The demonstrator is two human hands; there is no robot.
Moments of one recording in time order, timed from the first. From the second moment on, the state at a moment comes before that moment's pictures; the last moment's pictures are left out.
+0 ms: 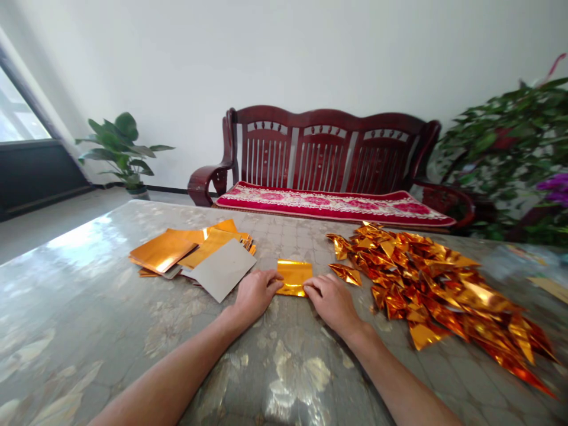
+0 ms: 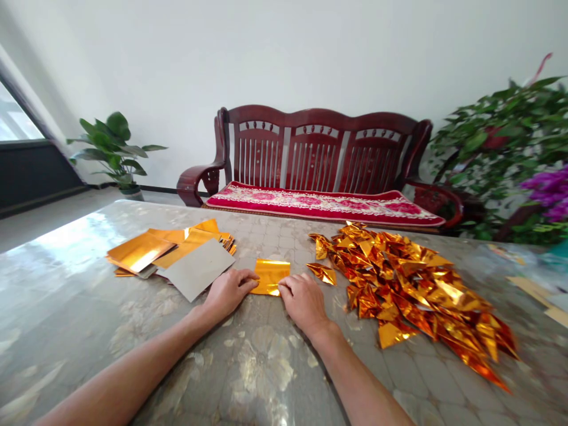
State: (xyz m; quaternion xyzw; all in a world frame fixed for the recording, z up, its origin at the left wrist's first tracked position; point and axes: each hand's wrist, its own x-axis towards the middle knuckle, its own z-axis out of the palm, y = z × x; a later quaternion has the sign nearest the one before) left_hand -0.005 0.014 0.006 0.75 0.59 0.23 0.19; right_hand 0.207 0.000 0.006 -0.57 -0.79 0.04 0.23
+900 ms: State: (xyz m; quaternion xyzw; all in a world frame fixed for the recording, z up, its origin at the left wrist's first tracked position) left_hand 0.000 0.010 0.006 0.77 0.57 0.23 0.15; right_hand 0.205 0.003 0.006 -0.59 -0.77 0.04 0.22
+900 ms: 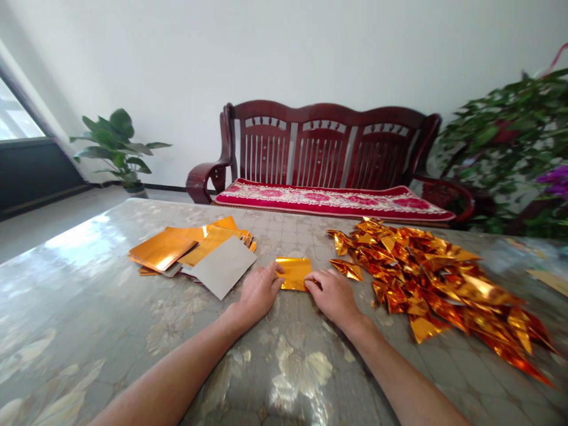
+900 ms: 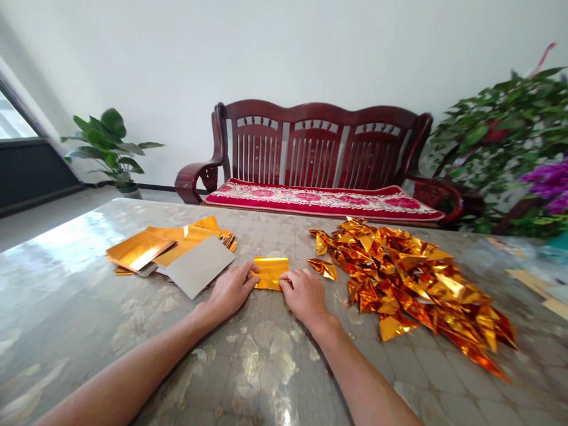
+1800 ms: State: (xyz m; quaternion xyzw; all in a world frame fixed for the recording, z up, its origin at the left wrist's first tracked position) left_hand 0.003 0.005 0.006 0.80 0.57 0.19 0.08; right_hand 0.205 0.003 0.005 -0.58 -0.79 0.02 0.21
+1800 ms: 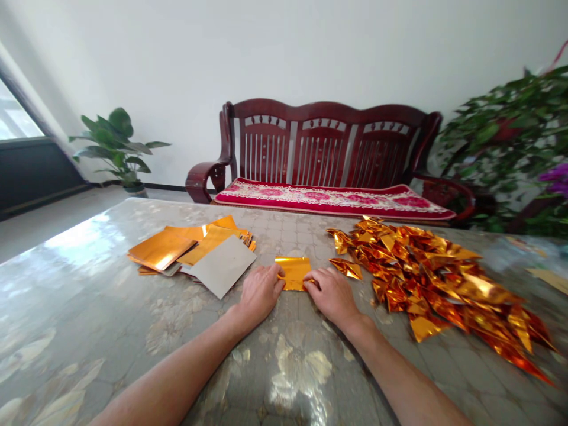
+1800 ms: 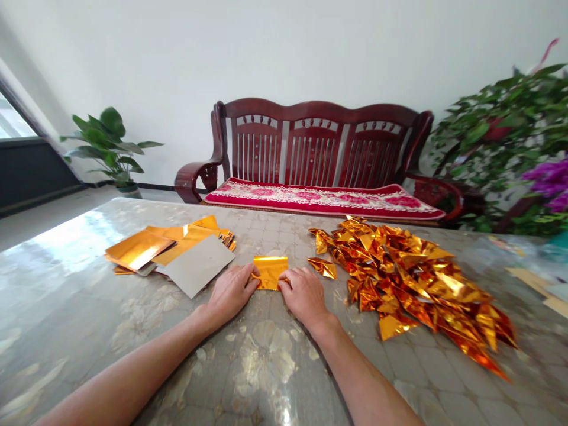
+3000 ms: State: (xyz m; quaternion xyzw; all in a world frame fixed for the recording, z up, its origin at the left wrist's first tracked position) left_hand 0.023 -0.031 0.003 0.88 0.46 0.02 -0.07; right_hand 0.199 -0.024 0.012 -0.49 -0.86 -0.05 0.13
